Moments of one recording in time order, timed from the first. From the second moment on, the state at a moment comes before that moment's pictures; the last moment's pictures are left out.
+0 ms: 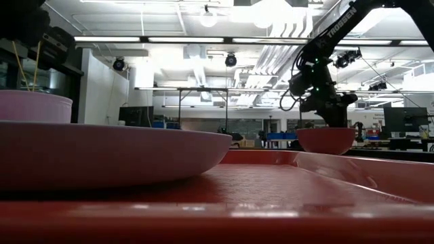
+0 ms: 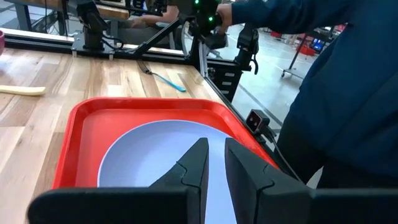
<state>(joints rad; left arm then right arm) -0.45 0.09 0.24 -0.30 -0.05 -0.23 -1.10 1.87 1.44 -1.28 0.18 0.13</state>
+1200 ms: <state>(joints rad) -0.45 0.09 0.24 -0.30 -0.04 -0.21 -1.07 1.79 1.35 -1.23 0.21 0.16</state>
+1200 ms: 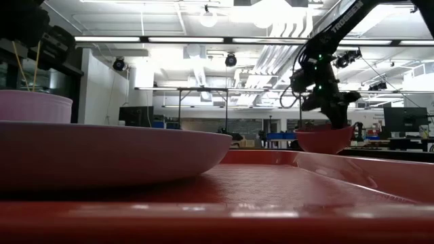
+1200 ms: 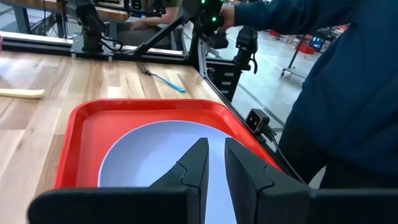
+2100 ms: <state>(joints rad) -0.45 0.09 0.24 -0.29 0.02 -0.19 -0.83 1.41 1.35 -1.35 -0.01 0.39</state>
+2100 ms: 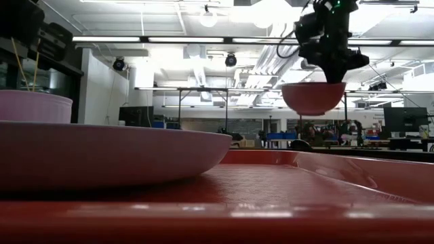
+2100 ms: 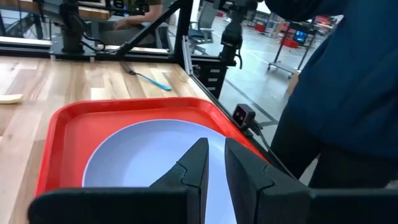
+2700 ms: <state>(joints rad) -0.45 0.09 0.24 -0.28 -0.05 -0.19 -0.39 1.40 1.35 -1.28 -0.02 0.71</state>
